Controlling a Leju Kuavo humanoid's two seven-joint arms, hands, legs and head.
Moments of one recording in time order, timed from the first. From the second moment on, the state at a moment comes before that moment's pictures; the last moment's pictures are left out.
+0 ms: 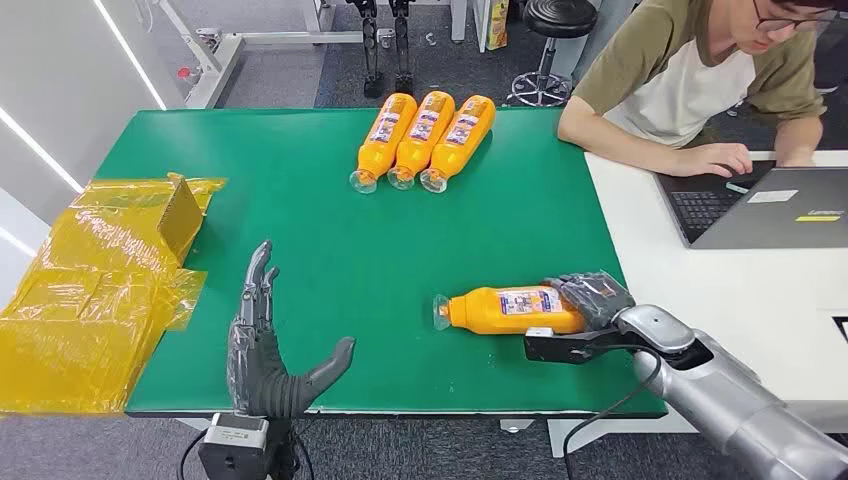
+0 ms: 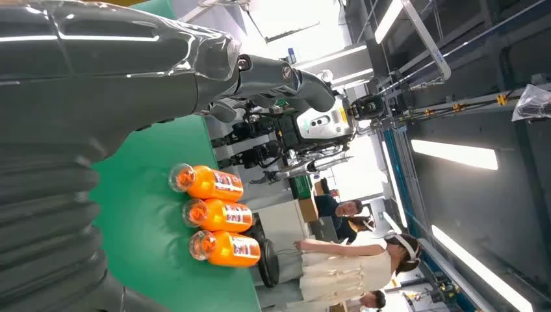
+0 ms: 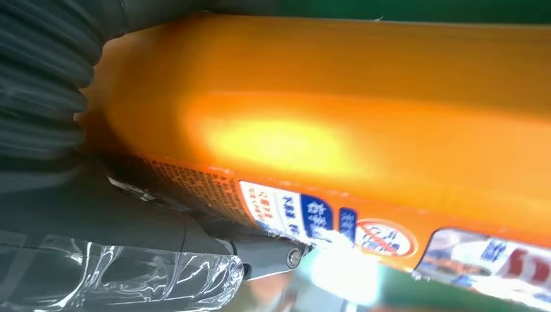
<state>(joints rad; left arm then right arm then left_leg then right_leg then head) 0.07 -0.13 -0.52 -1.43 -0.51 0.43 -0.44 -0.60 -0.57 0.86 -1.04 0.82 -0.01 -0.08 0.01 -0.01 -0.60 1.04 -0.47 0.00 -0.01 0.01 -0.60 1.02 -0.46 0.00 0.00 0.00</state>
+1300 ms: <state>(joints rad) -0.05 -0.17 -0.55 -1.28 -0.06 -0.08 -0.51 -0.08 -0.11 0.64 -1.46 0.75 -0.24 -0.26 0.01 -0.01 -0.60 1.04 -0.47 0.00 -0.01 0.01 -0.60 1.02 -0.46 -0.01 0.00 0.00</state>
